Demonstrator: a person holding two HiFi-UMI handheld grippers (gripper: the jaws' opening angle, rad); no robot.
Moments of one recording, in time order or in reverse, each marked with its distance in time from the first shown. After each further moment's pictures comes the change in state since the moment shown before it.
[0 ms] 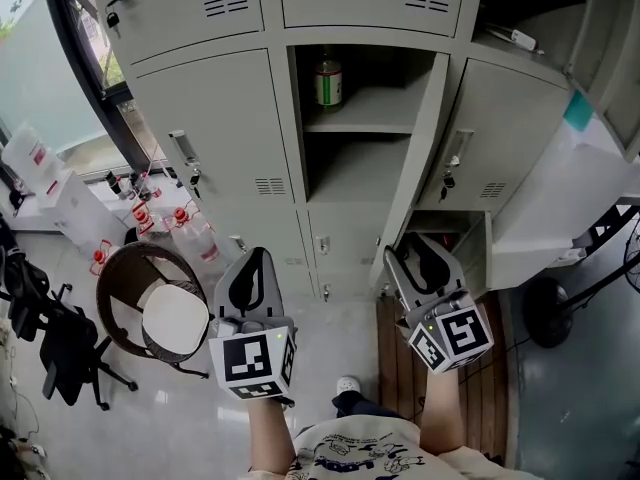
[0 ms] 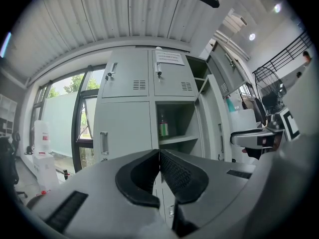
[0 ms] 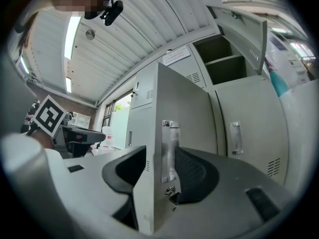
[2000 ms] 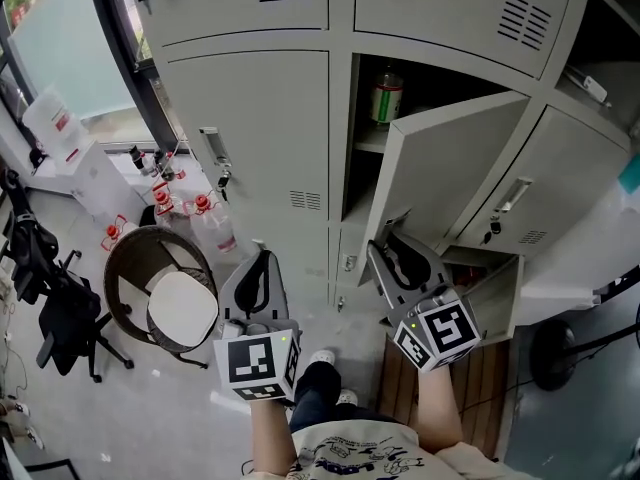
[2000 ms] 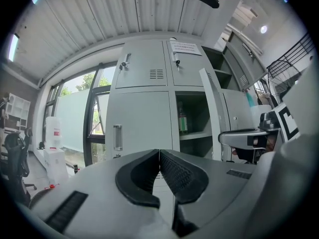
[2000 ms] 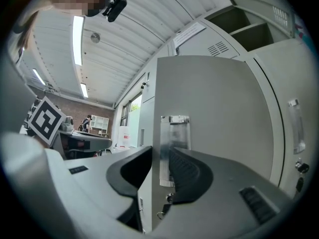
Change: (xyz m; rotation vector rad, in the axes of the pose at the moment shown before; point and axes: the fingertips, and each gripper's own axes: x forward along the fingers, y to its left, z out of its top) left arm 0.048 0.060 -0.026 -0.039 0.034 0.135; right arm 0.126 0.042 -0.015 0.007 0.025 0.236
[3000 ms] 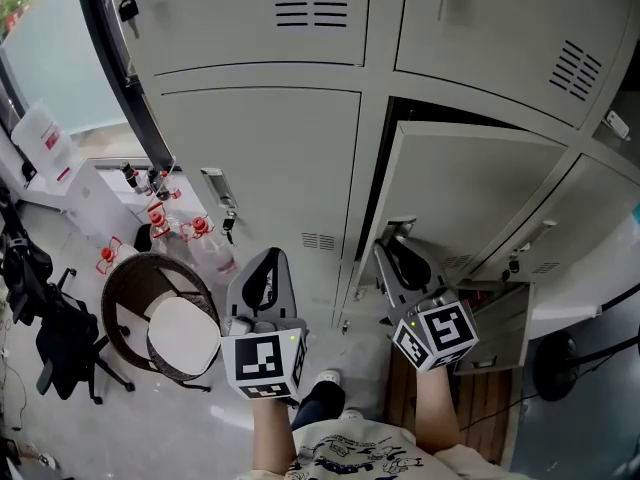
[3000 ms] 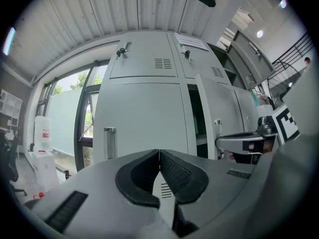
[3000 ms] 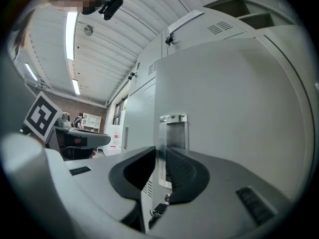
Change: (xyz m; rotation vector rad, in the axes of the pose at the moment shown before) left arm 0.095 0.036 0.013 0.009 -0.030 -0.065; right arm 0.093 -0.036 -0.003 0.002 0.003 -0.075
